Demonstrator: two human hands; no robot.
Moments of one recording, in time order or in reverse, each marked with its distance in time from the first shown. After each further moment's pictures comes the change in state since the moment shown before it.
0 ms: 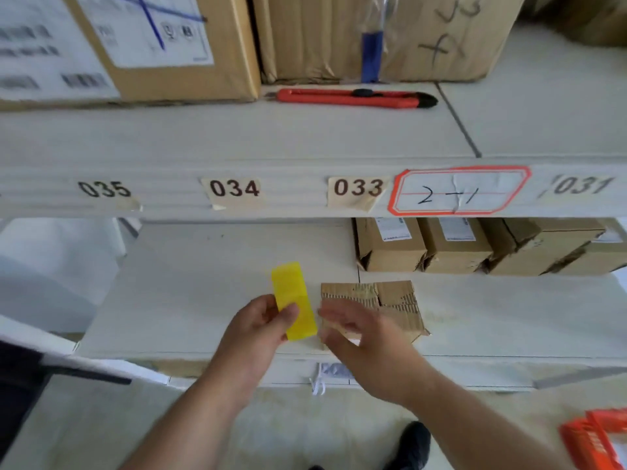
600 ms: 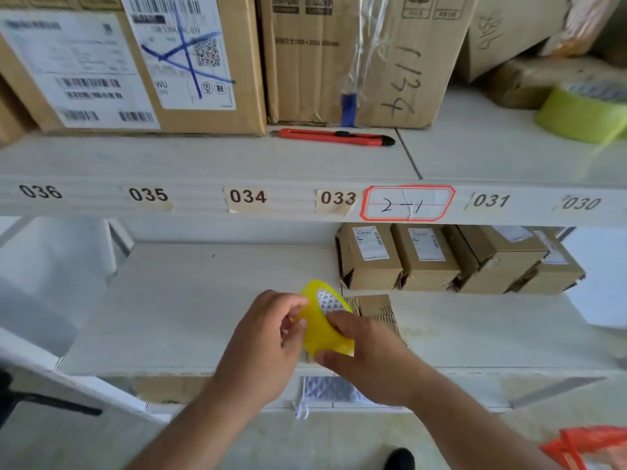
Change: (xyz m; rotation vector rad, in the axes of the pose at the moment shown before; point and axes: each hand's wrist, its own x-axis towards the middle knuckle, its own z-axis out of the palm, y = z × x) left_hand -0.050 0.025 0.012 0.722 0.085 0.730; right_hand -0.031 -0.023 -0.024 -0.204 -0.066 -0.076
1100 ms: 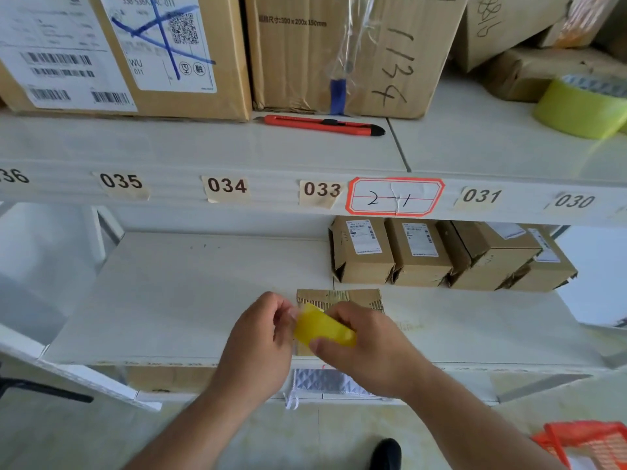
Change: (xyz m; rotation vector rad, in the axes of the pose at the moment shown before) left_hand -0.003 0.006 0.022 -0.074 -0.015 -0.201; right_hand -0.006 0.003 -0.015 -0.001 0.069 0.044
